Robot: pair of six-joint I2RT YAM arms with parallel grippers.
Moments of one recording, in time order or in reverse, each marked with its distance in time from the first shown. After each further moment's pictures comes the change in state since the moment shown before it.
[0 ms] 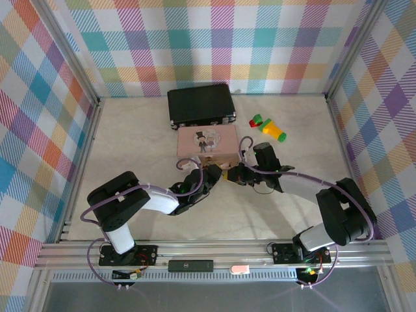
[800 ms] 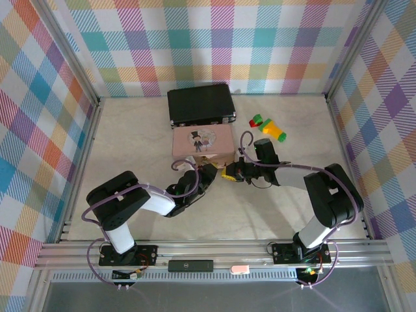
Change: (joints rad) left arm 0.039 0.002 -0.063 0.122 0.018 0.003; right arm -0.058 0.159 0.030 0.164 -0.177 0.164
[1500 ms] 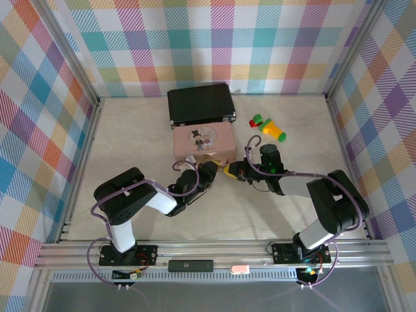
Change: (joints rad) left arm 0.027 0.074 0.000 0.175 0.079 -0.140; right arm 0.006 -0.076 -0.150 0.283 0.126 0.109
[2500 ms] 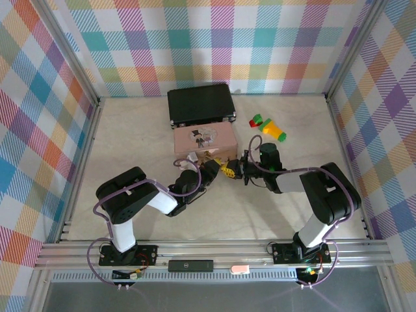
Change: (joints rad) left arm -0.001 0.024 0.001 0.098 0.008 0.234; right arm -0.020 0.102 0.022 0.187 -0.121 0.586
